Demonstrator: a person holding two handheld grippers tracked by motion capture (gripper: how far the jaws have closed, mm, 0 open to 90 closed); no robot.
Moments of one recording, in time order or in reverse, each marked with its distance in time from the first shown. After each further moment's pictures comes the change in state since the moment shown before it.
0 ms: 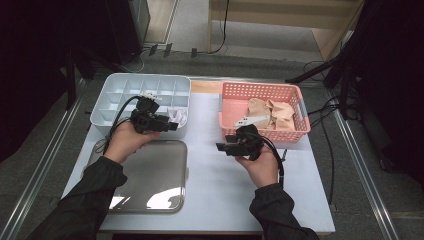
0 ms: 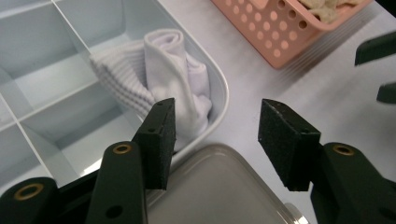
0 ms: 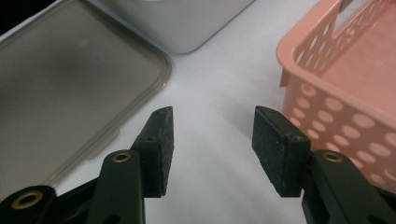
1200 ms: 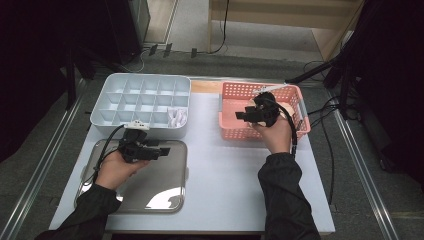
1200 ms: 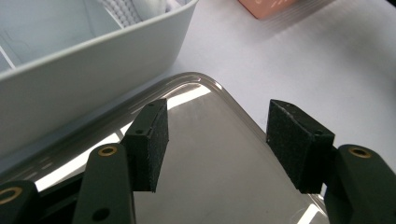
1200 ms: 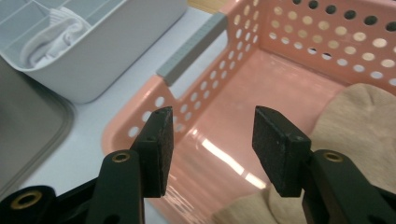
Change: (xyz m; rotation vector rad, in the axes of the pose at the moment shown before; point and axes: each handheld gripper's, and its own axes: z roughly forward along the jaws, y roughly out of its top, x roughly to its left) left arm -0.012 -0.076 -0.009 -0.057 -0.039 -0.032; right arm -0.089 0.050 -0.012 -0.003 -0.137 0.067
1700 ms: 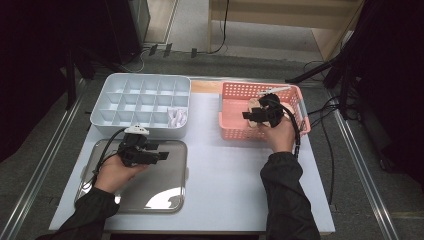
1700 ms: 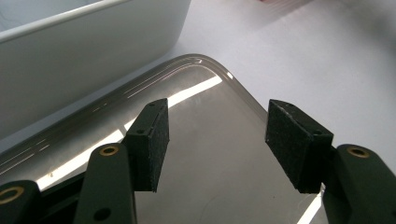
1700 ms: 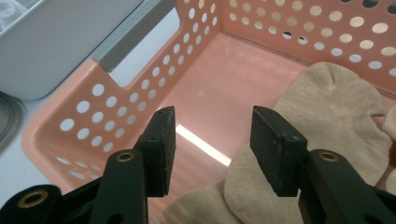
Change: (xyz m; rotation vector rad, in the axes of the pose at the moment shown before) left arm 0.000 -0.010 0.001 0.032 0.020 0.022; right arm -0.026 -0.011 0.011 0.018 -0.072 0.031
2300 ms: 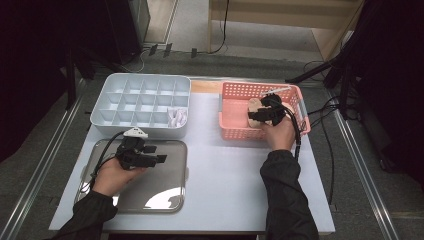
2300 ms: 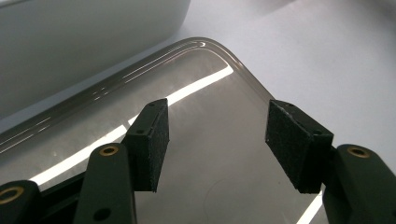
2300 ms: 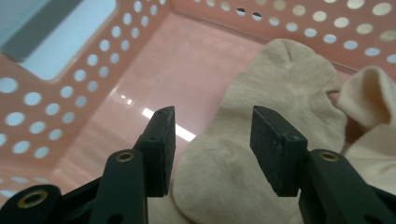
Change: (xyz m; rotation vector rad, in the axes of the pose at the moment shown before) left arm 0.001 -0.009 -0.001 0.019 0.021 -0.010; right arm -0.018 -0.004 0.014 0.048 -0.122 0.050
